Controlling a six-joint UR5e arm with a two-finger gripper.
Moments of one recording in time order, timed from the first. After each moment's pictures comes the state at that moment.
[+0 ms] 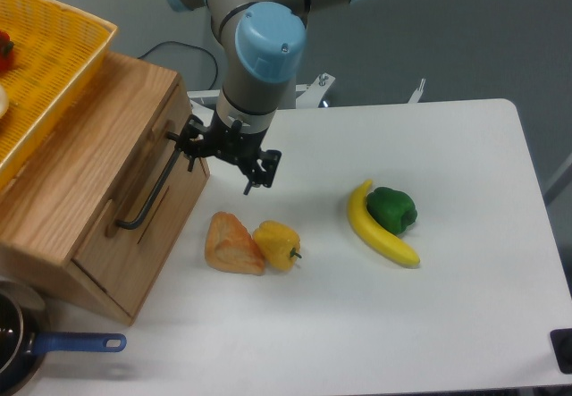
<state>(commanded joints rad) 2.37 -1.71 -1.61 -1.45 1.20 0.60</state>
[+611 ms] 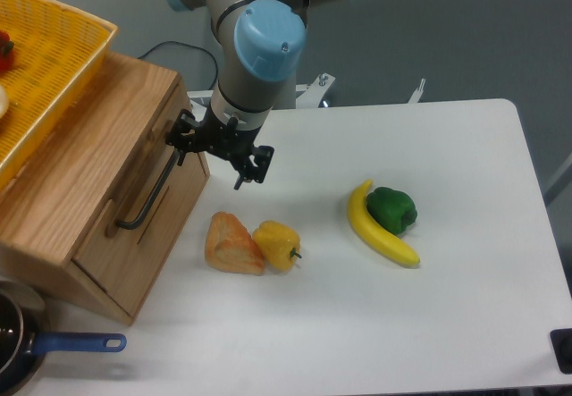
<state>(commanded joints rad) 2.37 -1.71 -1.57 -1.49 1.20 0.61</state>
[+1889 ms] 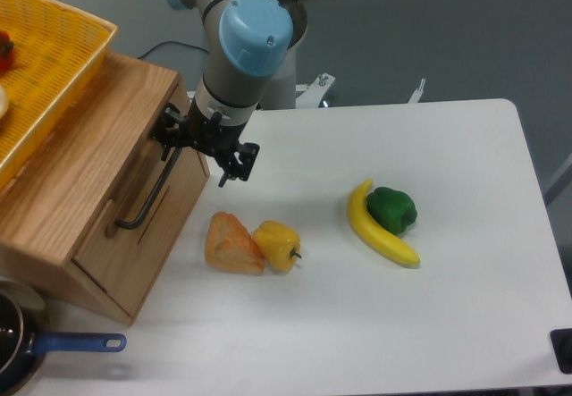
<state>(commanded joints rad) 2.35 -1.72 -1.56 -1.50 1.18 0.60</state>
